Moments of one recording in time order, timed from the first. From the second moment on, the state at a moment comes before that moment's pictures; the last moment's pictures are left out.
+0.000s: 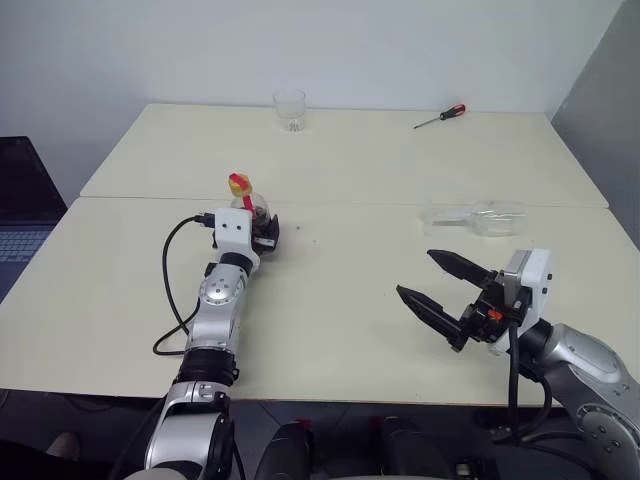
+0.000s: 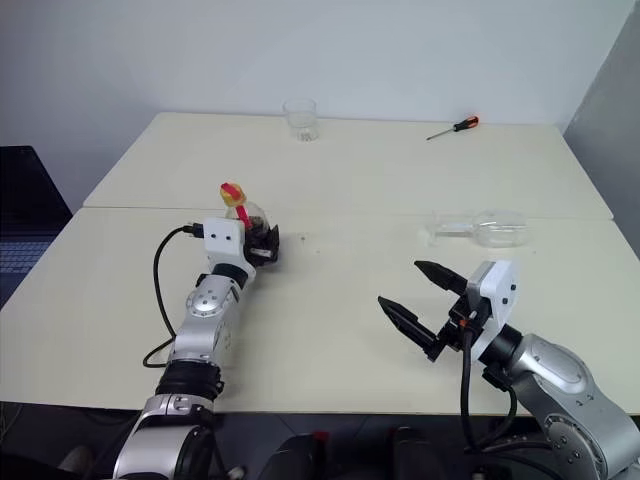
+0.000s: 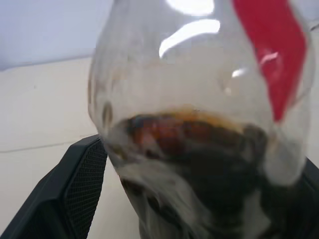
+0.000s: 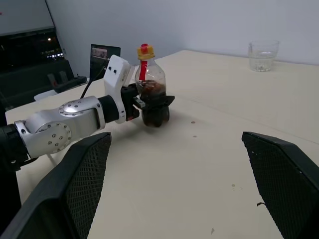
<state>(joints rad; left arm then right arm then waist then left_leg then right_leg) -0.54 0.23 0.12 0.50 -0.03 -0.09 -0.12 0.08 -0.54 -0.13 -0.77 0.74 0.54 0.51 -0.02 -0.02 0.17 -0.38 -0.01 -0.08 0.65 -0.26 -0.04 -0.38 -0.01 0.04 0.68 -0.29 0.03</state>
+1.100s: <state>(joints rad) -0.61 0.25 0.12 0.62 -0.08 -0.15 -0.25 -0.03 -0.55 -0.11 -0.75 0.75 0.59 0.47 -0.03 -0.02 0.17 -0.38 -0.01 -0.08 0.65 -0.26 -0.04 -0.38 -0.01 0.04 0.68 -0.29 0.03</state>
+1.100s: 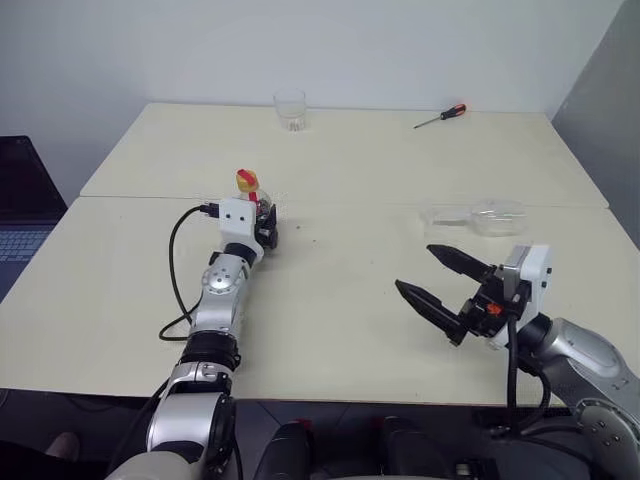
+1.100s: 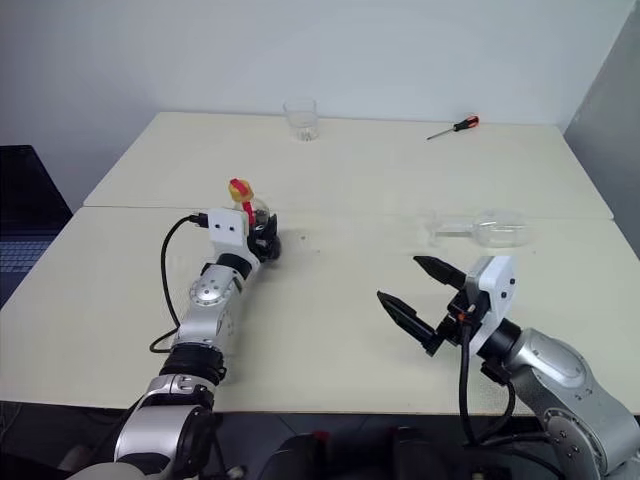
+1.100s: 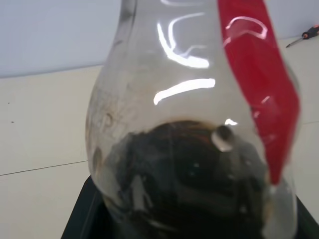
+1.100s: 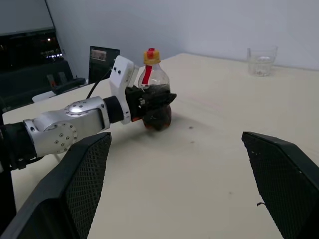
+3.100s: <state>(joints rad) -0.60 0.36 -0.08 0.18 -0.29 0.24 -0.97 -0.78 -0.21 0.08 -0.20 0.57 0.78 0.51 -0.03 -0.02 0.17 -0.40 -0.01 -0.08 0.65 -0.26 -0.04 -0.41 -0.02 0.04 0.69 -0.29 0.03</state>
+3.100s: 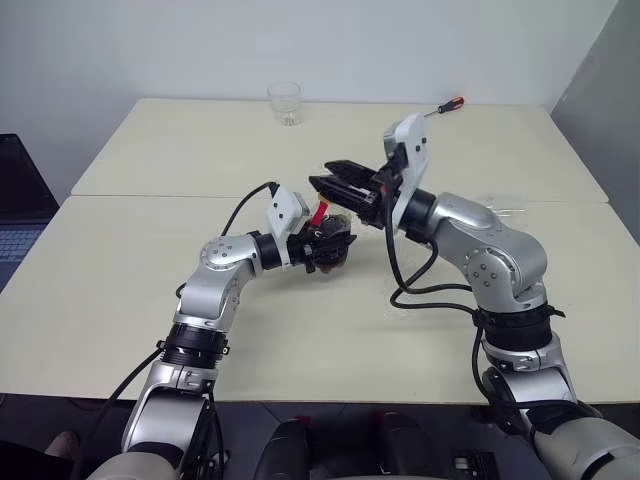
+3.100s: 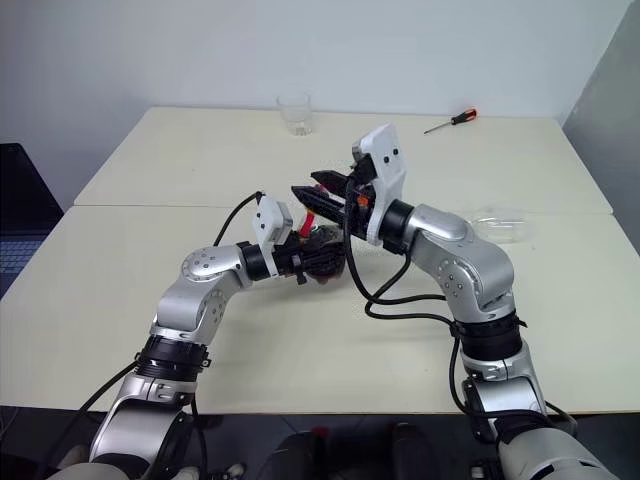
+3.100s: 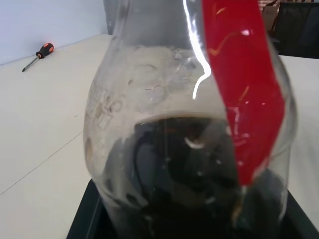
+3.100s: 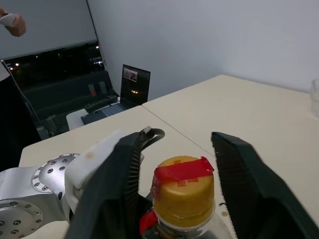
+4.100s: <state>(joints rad) -0.61 0.36 -0.08 0.19 -0.29 0.23 -0.97 -0.81 -0.21 0.07 -0.15 0.57 0.79 0.54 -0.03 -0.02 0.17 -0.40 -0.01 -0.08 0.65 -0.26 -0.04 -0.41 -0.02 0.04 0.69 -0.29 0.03</state>
